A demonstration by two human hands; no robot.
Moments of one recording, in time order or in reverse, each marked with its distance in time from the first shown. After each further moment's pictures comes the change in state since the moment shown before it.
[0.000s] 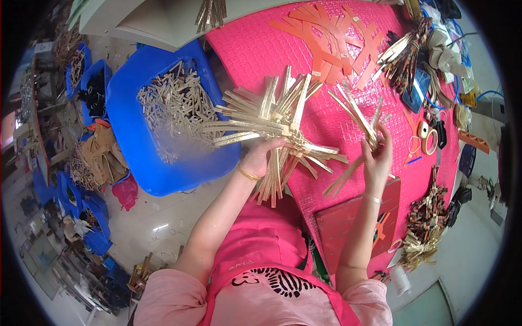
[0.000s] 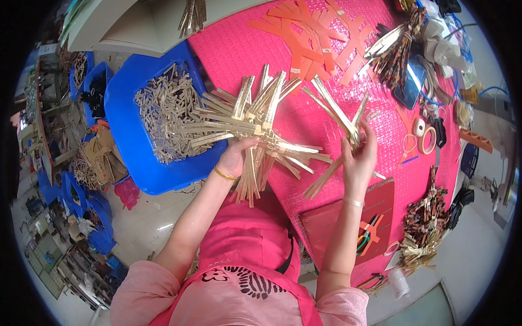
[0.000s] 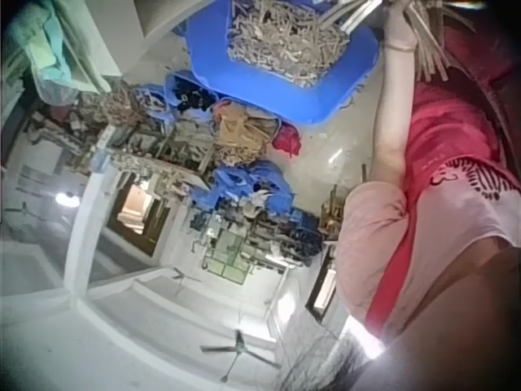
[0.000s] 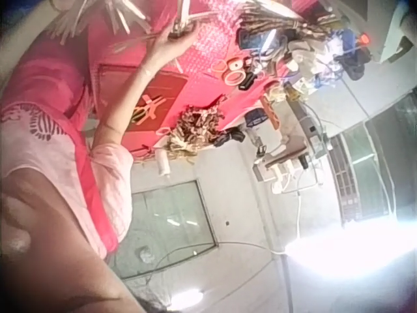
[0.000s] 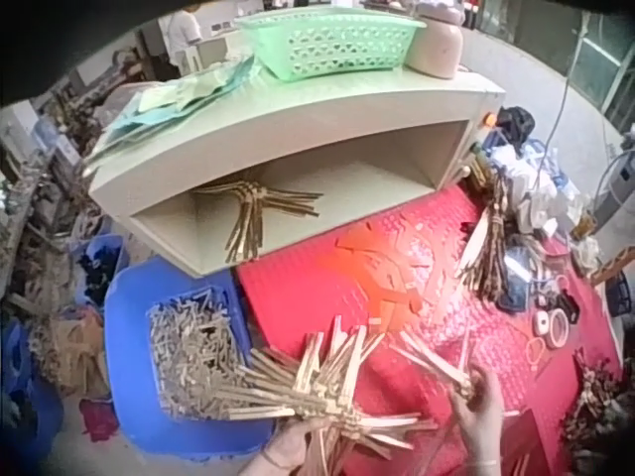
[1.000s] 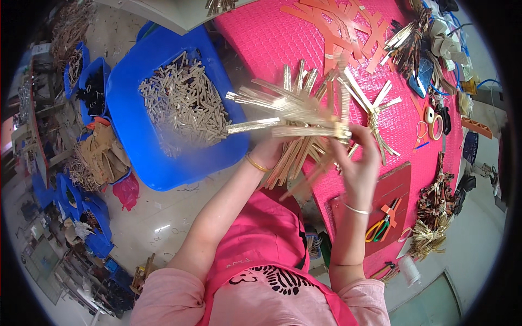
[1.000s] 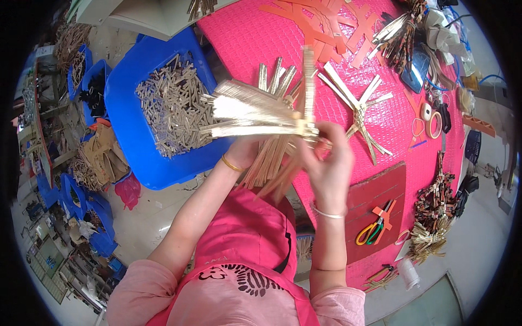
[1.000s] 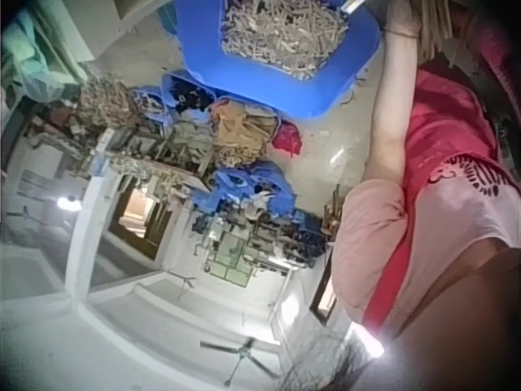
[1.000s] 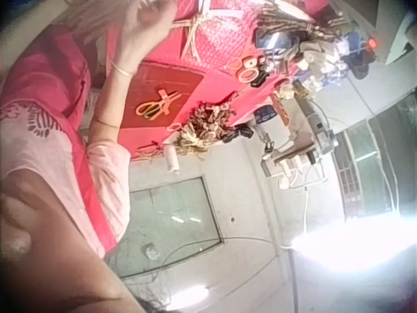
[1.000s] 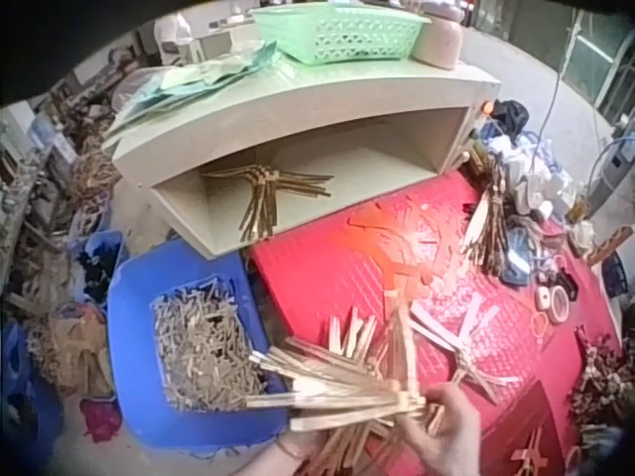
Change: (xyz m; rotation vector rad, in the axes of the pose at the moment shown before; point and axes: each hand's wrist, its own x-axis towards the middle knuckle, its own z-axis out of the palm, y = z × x) left_hand -0.019 -0.001 -0.013 0.175 -0.035 0.050; right_hand -0.066 -0.090 0.039 0.248 -0.116 -0.089
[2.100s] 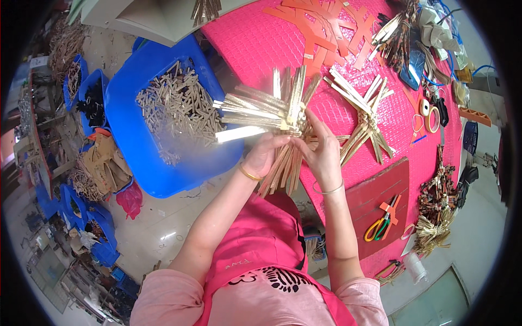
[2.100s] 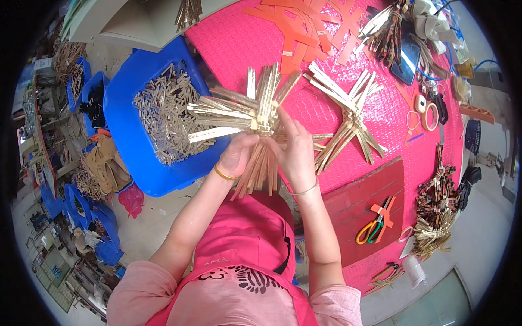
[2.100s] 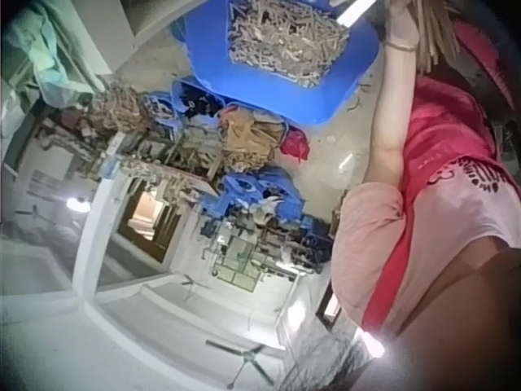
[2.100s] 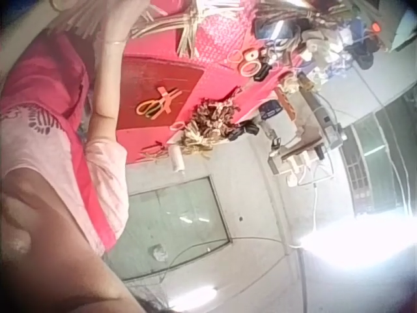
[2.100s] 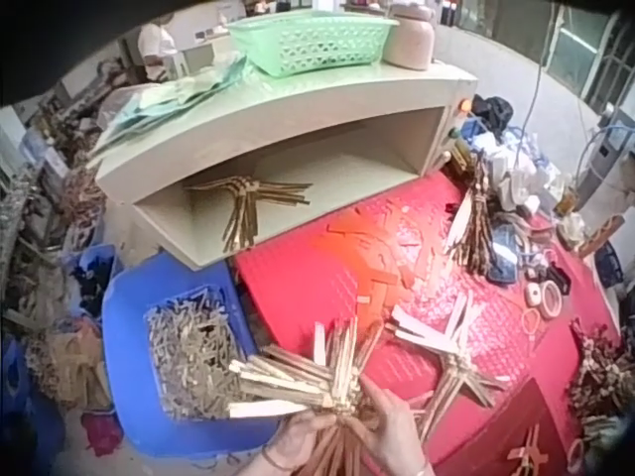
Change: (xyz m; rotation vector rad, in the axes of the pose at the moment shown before) left_hand -0.008 0.003 0.021 -0.062 -0.048 -0.054; right_hand 0.005 0.036 0.025 -0.135 -0.215 -0.109
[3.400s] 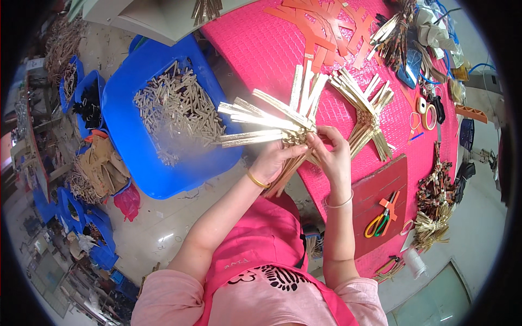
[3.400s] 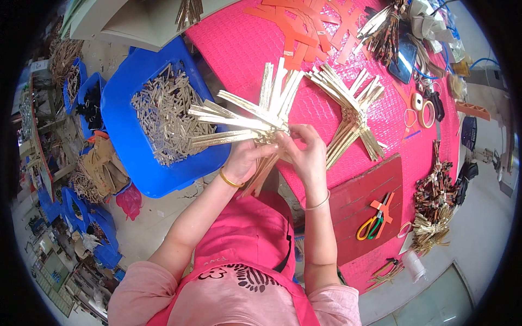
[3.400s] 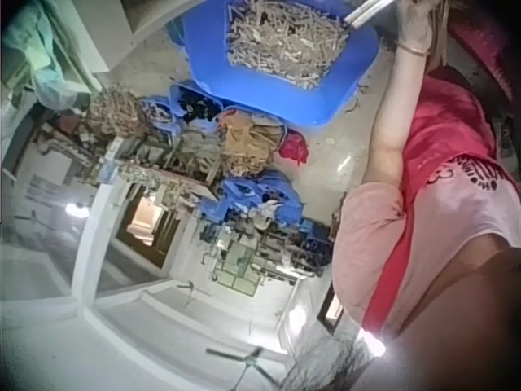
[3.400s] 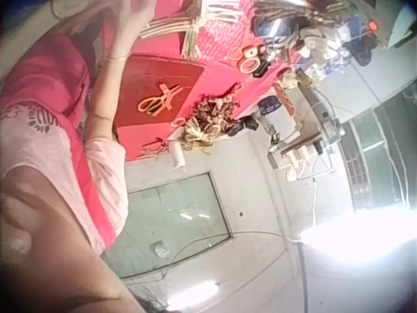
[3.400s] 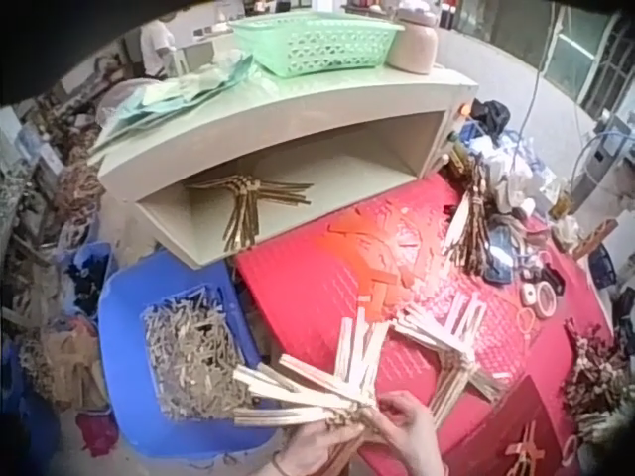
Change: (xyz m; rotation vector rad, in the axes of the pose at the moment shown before) left_hand -0.012 -0.004 0.019 0.116 0.062 -0.012; right_hand -0.012 0.002 -0.009 0.277 0.076 0.276
